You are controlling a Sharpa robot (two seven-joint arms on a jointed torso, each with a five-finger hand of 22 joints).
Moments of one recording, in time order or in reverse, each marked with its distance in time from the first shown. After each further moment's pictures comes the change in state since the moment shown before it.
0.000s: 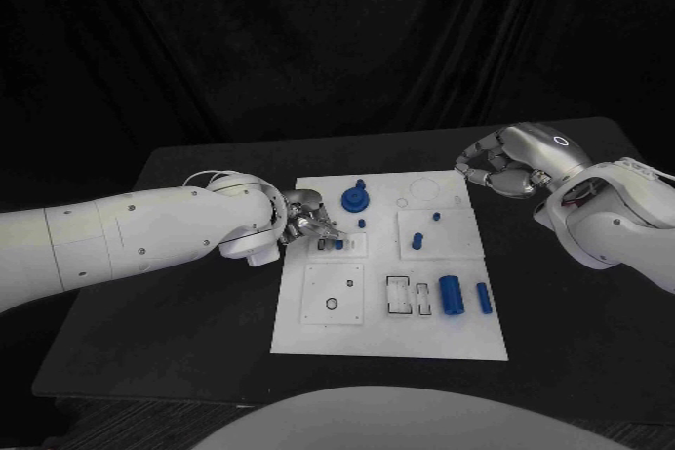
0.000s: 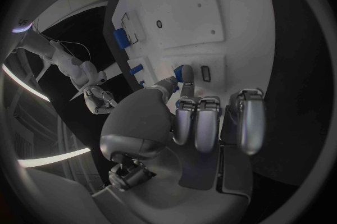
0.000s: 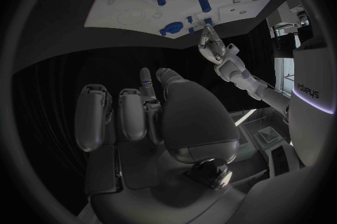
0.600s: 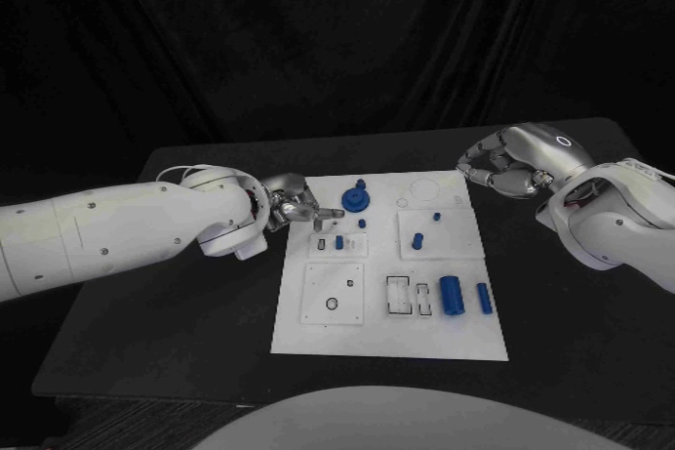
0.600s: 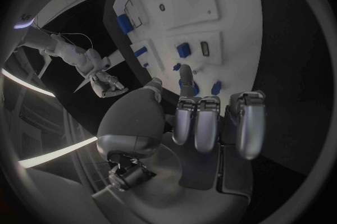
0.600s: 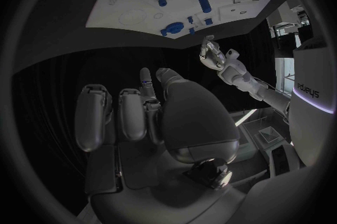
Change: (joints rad) left arm 0.040 -0.100 0.000 0.089 0.000 -0.125 0.024; left_hand -0.114 -0.050 -0.185 0.153 -0.209 0.018 0.000 0.084 0.087 0.002 -0.006 0.000 0.000 -0.001 -0.006 0.000 0.000 0.000 0.016 -0.009 0.035 0.000; right arm 0.000 -0.005 0.000 0.000 0.003 0.000 0.000; right_hand 0.000 0.000 0.000 0.000 0.004 0.000 0.000 0.000 0.001 0.000 0.000 0.000 0.001 0.000 0.000 0.000 0.000 0.000 0.000 0.000 0.000 0.001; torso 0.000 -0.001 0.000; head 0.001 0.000
